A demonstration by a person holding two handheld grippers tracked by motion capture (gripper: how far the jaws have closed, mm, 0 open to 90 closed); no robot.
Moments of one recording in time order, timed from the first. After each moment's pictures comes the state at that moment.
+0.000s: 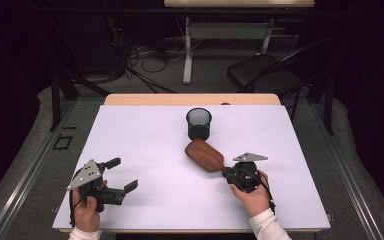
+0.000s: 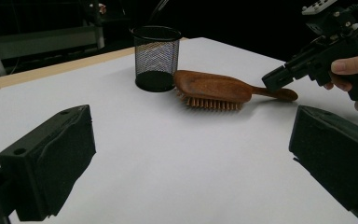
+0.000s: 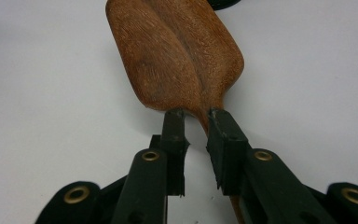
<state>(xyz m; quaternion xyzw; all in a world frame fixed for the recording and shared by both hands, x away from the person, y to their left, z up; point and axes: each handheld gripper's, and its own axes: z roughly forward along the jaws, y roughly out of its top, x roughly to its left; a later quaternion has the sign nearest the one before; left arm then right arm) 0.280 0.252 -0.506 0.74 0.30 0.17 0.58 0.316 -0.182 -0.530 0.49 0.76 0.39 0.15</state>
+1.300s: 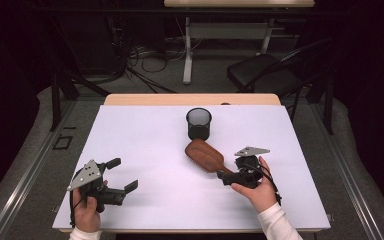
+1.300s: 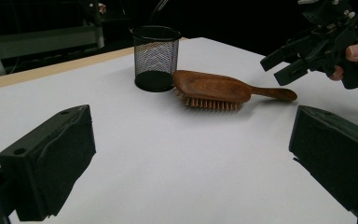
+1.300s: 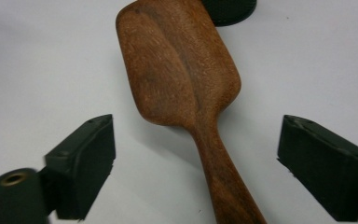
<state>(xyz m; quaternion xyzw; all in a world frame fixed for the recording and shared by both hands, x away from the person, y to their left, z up) 0.280 0.251 -0.506 0.74 0.29 0.17 0.58 0.329 -0.189 -0.518 0.46 0.78 0.39 0.14</state>
